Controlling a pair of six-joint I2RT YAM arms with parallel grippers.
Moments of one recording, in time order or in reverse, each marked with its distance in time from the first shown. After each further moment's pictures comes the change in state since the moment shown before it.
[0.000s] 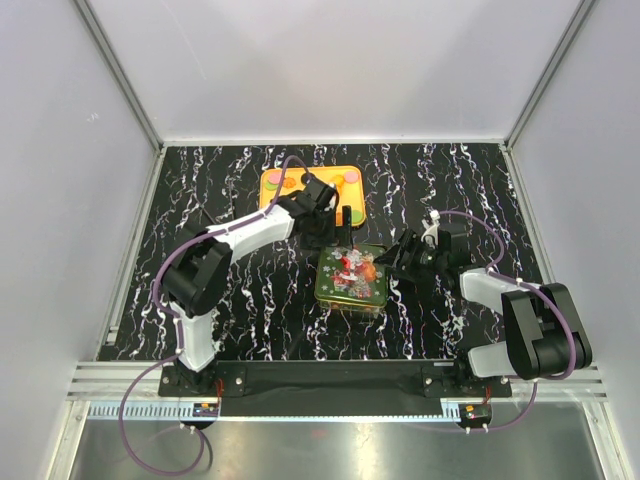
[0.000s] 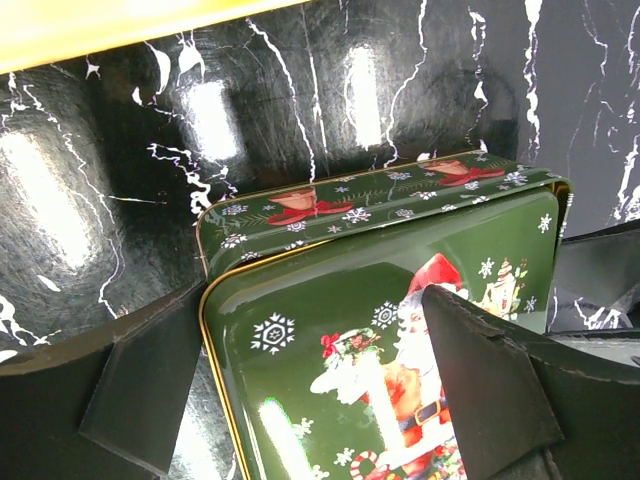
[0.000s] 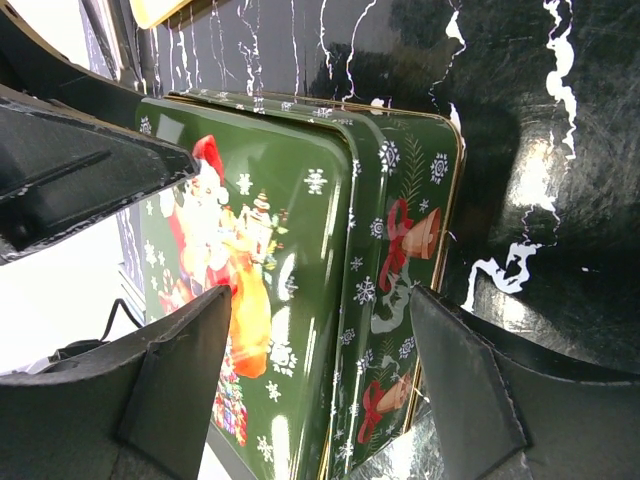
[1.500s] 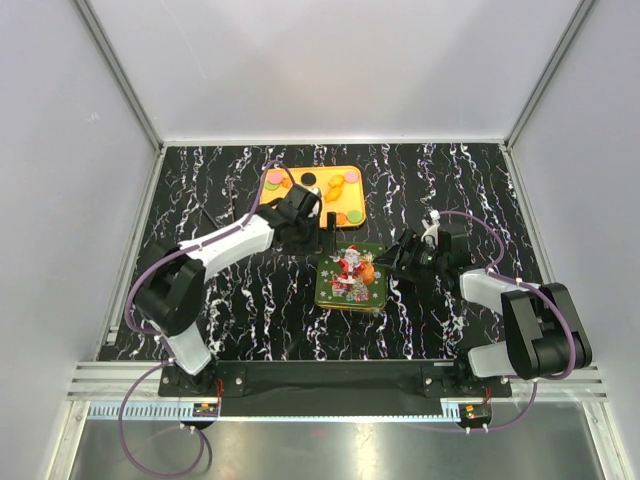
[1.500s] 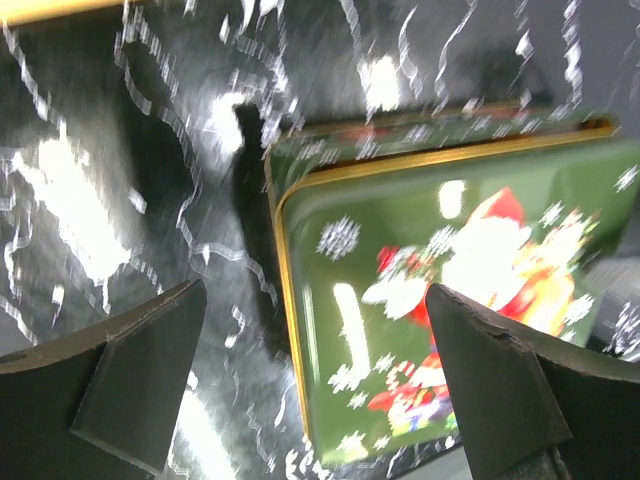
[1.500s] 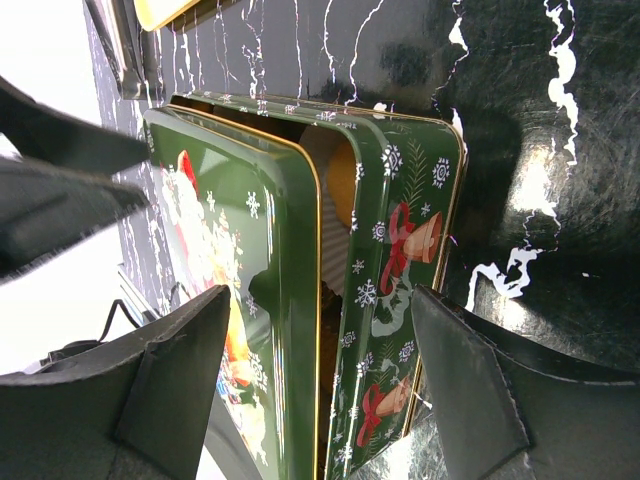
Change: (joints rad) left arm 0.024 -0.169 -0.144 -0.013 -0.043 0.048; right arm 0.000 0.001 -0.008 0.022 0.000 -0.001
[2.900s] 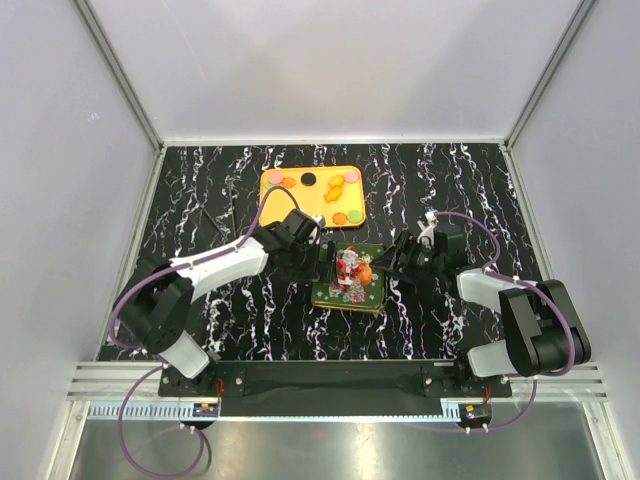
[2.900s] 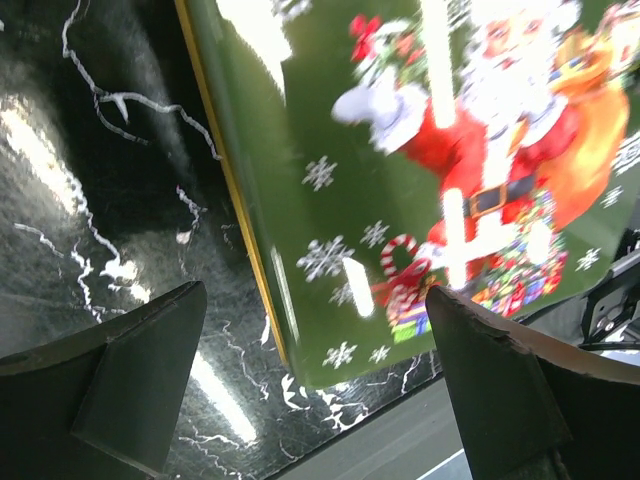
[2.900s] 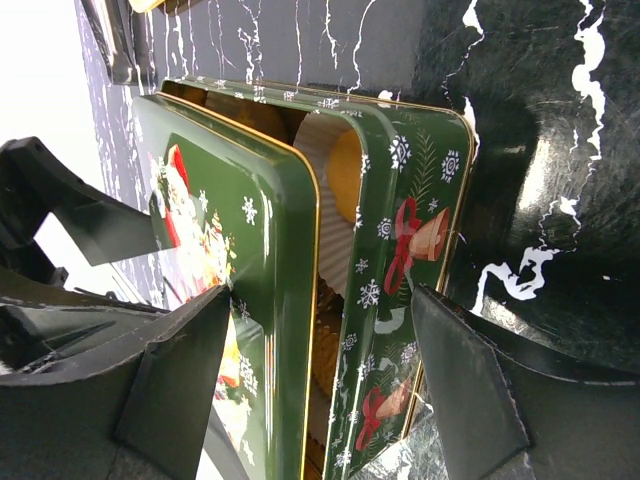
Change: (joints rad) left arm -0.077 -0.150 -0.250 0.045 0.113 0.000; right arm 0.026 0.018 0.000 0.007 0.006 -0.006
